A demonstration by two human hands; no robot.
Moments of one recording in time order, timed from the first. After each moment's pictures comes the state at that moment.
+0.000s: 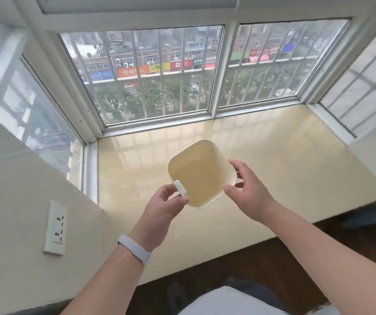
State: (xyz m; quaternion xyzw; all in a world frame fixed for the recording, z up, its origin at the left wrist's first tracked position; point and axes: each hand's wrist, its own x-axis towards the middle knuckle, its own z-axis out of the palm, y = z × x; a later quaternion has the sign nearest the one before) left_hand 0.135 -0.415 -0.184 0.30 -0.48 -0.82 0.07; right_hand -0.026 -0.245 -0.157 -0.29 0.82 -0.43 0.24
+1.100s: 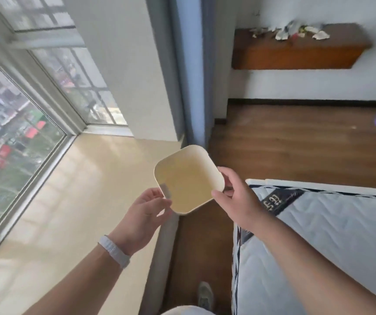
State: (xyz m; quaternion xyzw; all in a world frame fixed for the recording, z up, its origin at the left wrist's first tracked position) left_hand -0.228 0.075 -0.158 0.03 -0.60 -0.71 -0.37; right_hand -0.135 0.295 -0.176 0.18 0.79 -0.58 -0.04
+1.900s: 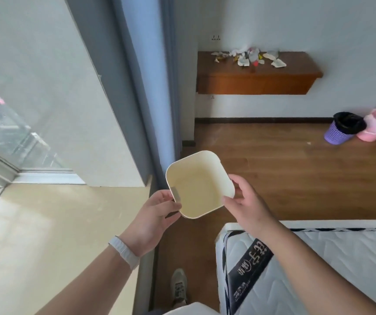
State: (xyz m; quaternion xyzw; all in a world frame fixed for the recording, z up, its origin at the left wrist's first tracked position) left_hand -0.437 0.259 -0.170 -0.06 -0.60 -0.66 -0.45; right_hand -0.296 0.455 -0.165 0.31 0.78 -0.54 -0.08
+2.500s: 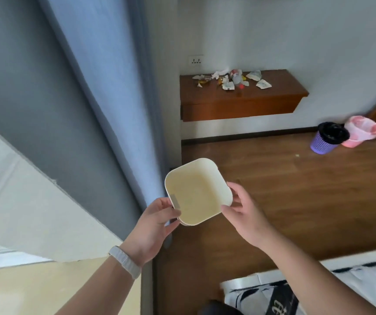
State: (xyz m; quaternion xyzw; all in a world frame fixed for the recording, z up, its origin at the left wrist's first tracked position) left_hand -0.634 0.406 -0.160 -0.07 -0.58 -0.66 -0.48; right_hand -0.473 0.577 -0.154 0.34 0.75 -0.55 -0.11
